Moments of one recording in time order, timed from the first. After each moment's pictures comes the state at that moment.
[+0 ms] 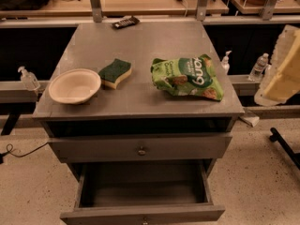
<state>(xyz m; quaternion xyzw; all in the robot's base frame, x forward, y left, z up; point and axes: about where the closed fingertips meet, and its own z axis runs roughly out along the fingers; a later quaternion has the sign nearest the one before) 0.401 -0.167 1.092 -0.61 0.73 -0.13 0.28</state>
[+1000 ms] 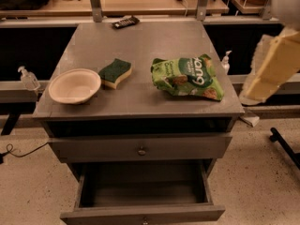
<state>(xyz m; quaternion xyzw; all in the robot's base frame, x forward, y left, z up) 0.422 -0.160 1.073 -0.62 0.72 -0.13 0.28</state>
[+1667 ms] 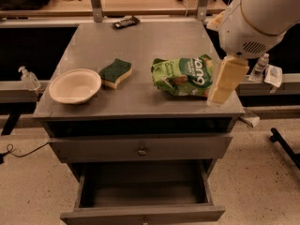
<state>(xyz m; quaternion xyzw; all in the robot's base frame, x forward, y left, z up) 0.503 -0.144 0.985 -0.66 0.71 -0.09 0.25</state>
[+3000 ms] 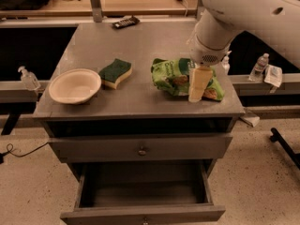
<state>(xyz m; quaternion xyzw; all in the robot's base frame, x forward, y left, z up) 0.612 -0.135 0.889 -0.68 0.70 -0.11 0.19</state>
